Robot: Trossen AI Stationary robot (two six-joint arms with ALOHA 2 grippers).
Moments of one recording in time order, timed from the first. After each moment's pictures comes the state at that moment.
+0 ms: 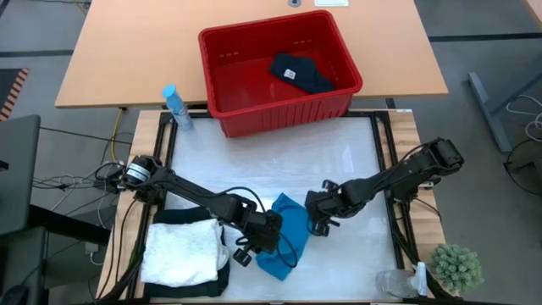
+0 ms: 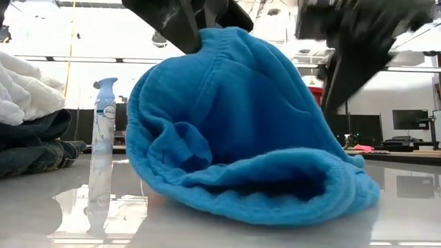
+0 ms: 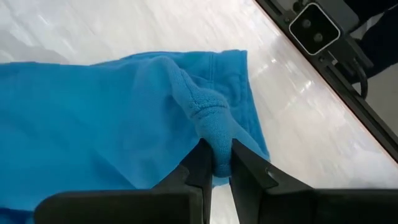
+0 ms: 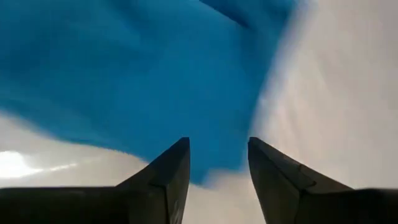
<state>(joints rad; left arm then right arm) -0.33 1.90 1.48 -0.56 0.22 0.22 0.35 1.53 0.97 -0.61 0.19 0.58</state>
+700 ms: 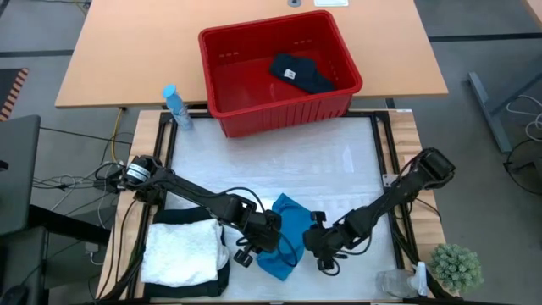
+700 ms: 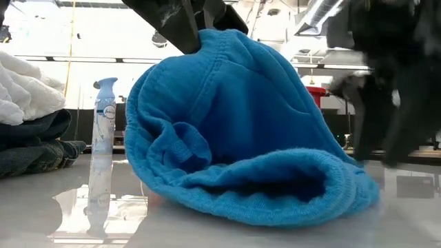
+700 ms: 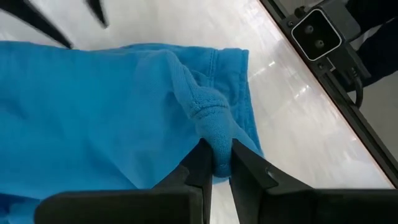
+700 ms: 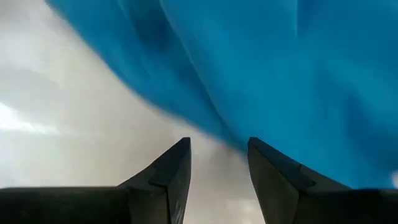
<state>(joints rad) -0.33 1.90 1.48 -0.57 0.22 0.14 0.58 1.69 0.98 -0.34 0.24 0.44</state>
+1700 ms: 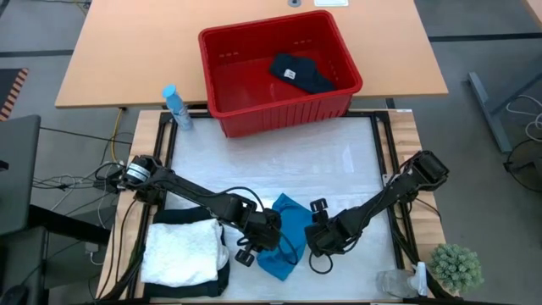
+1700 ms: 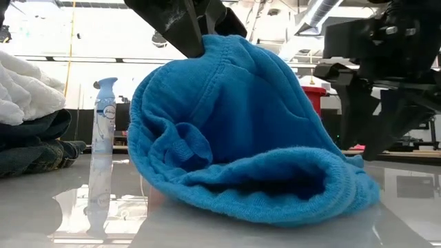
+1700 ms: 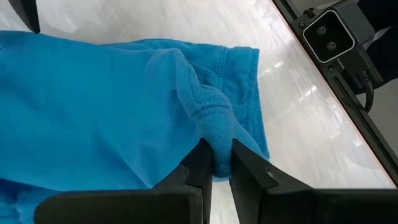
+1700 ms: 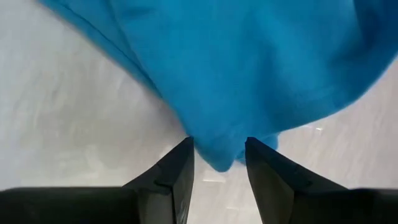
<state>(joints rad) -0.33 1.90 1.48 -0.57 0.20 0.11 0.55 1.74 1.06 -0.70 0.39 0.18</state>
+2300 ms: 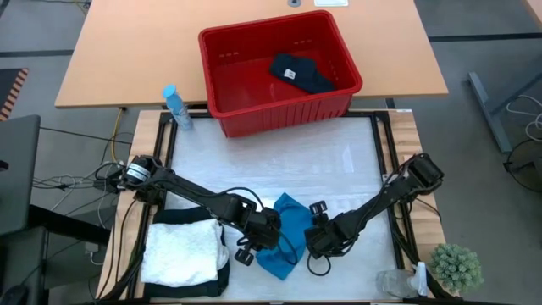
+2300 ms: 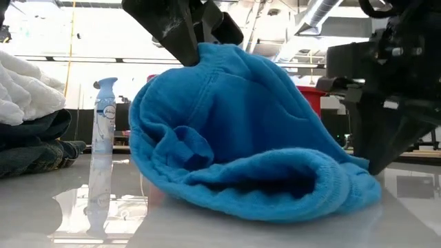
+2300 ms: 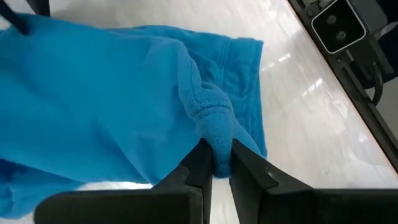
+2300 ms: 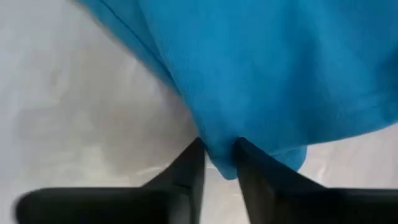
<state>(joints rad) -0.33 1.90 1.48 -0.60 0.18 0.11 0.54 1.80 1.06 -0.71 0.37 0.18</state>
